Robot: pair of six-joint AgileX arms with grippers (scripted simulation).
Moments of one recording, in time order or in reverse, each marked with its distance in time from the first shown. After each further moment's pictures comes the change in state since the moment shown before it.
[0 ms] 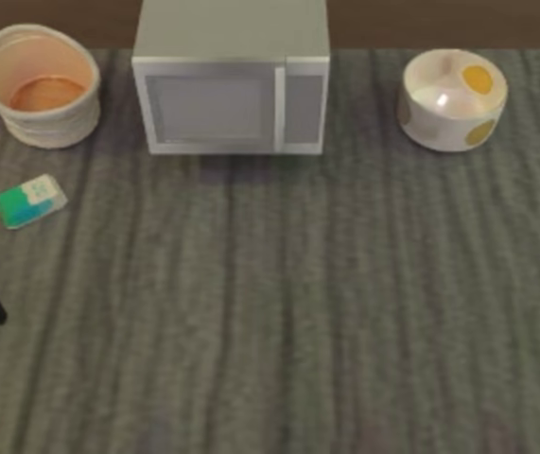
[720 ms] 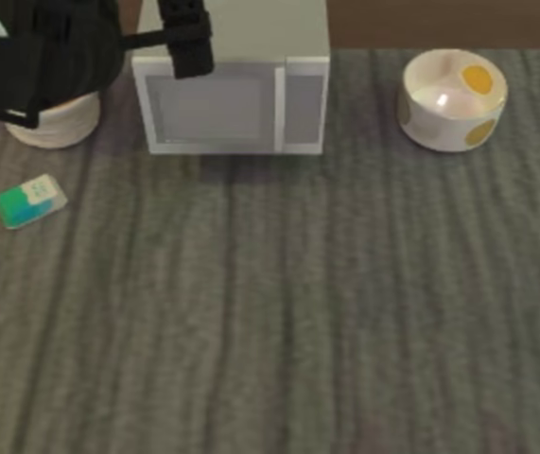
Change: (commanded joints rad) left arm -0.391 1.234 1.008 -0.307 -0.235 -0.345; right arm 0.000 0.000 0.000 0.000 0.000 0.000
